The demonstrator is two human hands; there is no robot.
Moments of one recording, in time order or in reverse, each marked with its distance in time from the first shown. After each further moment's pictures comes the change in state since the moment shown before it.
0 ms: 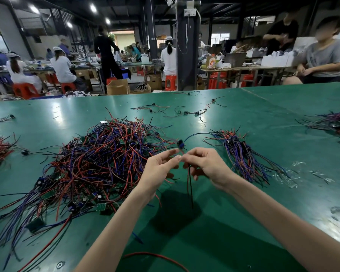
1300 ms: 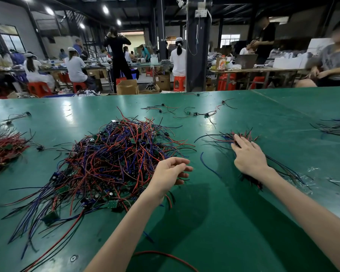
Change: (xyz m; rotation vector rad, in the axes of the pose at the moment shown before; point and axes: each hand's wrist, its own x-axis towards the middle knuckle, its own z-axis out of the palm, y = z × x) left_hand -0.007 -0.002 -0.006 0.073 -0.015 -0.128; right_hand 0.061 0.043 -0.114 -1.719 0.230 0.030
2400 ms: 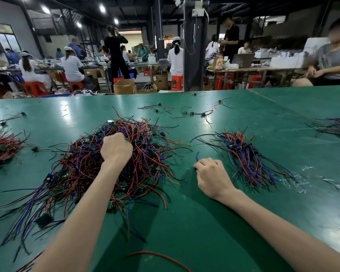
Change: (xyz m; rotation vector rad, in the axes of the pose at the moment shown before) left_hand 0.066 0.024 -0.102 1.108 0.672 0.006; right_hand -0.053 -0.092 0.007 0.226 0.200 -0.272
